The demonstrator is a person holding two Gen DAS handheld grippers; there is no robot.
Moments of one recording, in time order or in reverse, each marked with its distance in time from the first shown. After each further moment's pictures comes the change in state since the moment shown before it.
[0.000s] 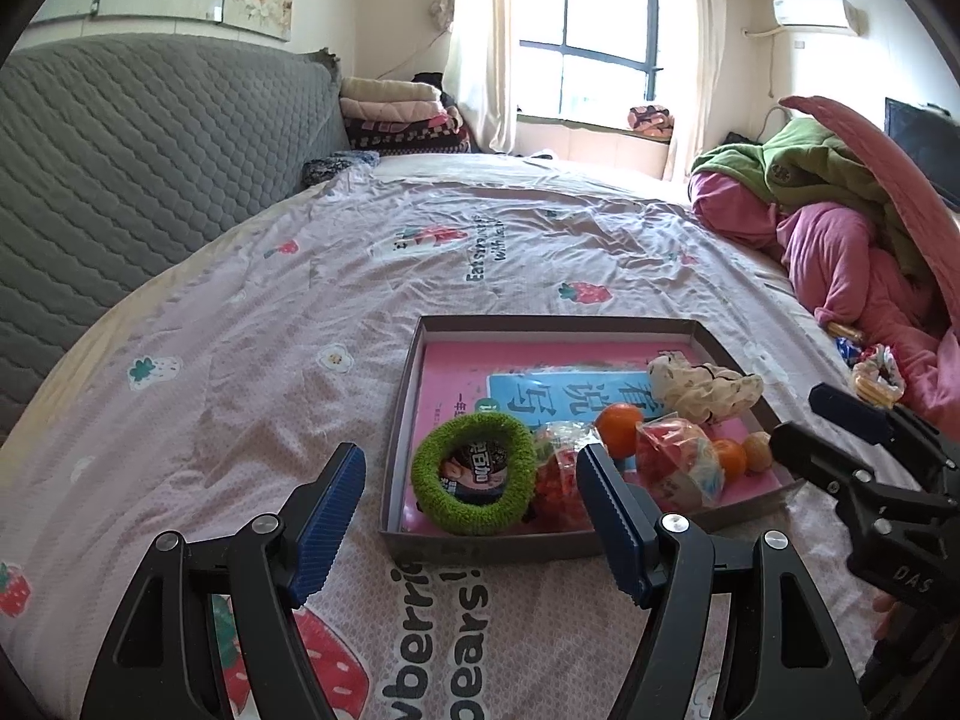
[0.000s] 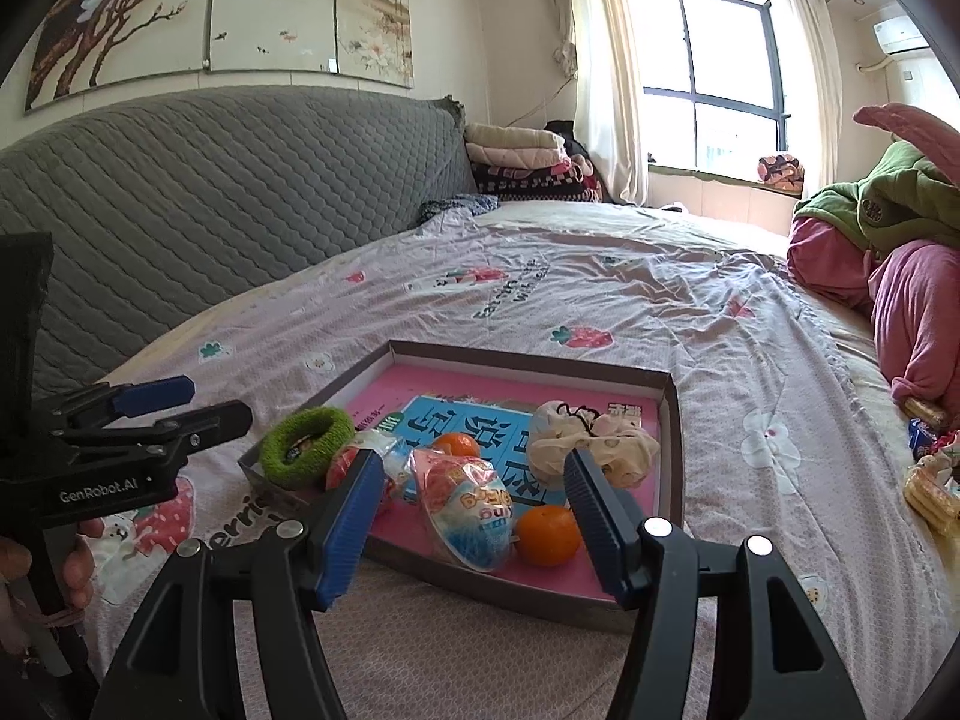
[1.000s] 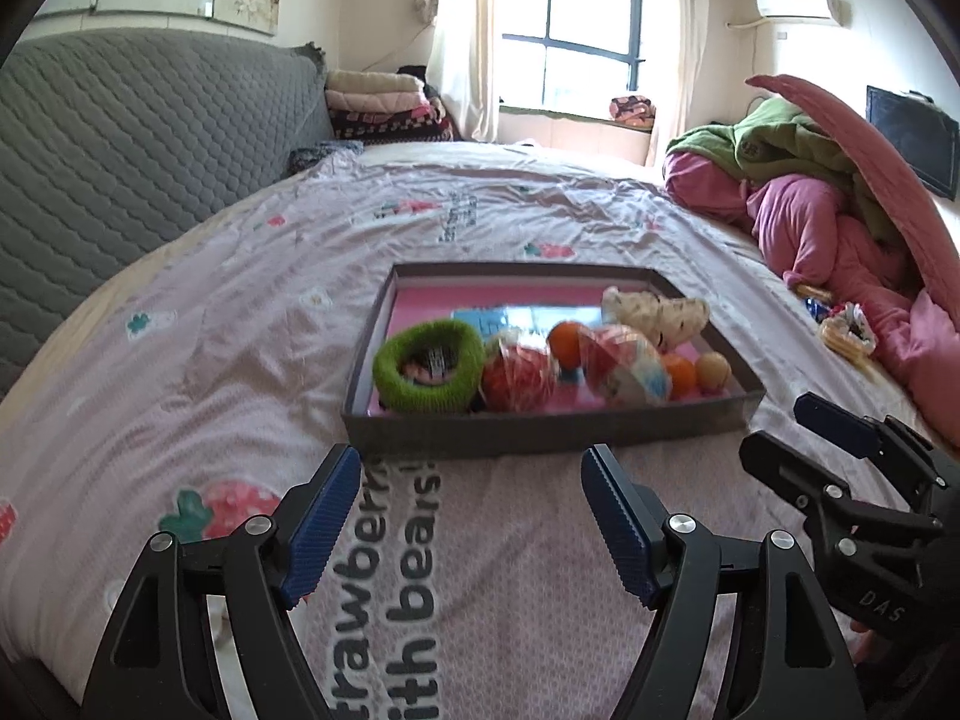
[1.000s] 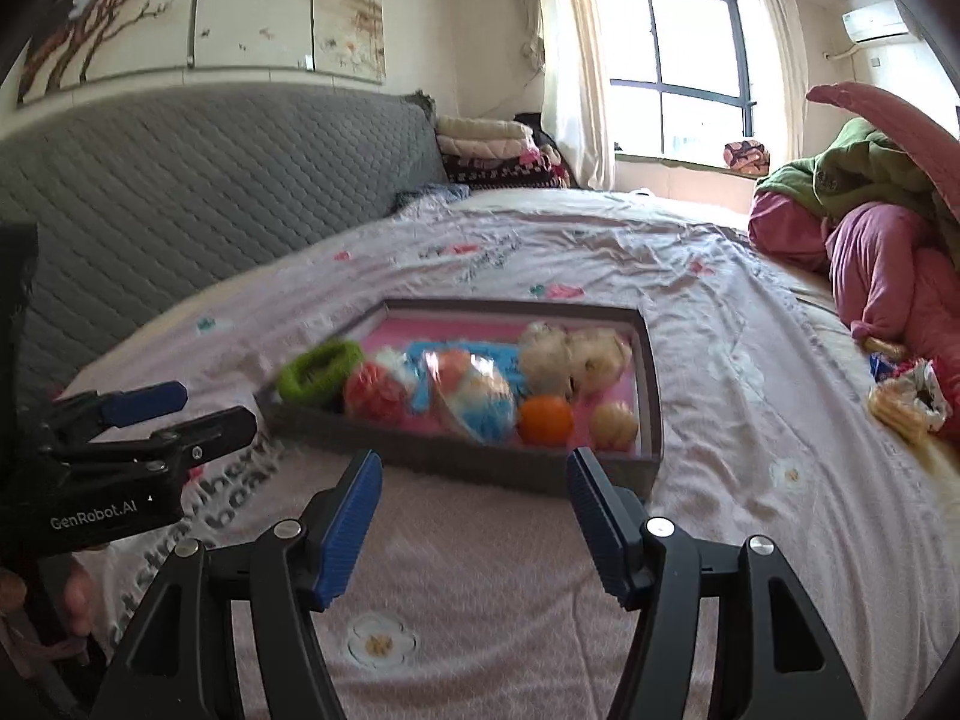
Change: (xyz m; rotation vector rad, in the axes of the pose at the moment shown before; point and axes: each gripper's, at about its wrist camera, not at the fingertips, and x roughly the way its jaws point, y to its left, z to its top) left arm -0.034 -0.019 -0.059 0.010 0.018 -0.036; right arm -0.038 0.025 -0.056 0.044 0.026 -0.078
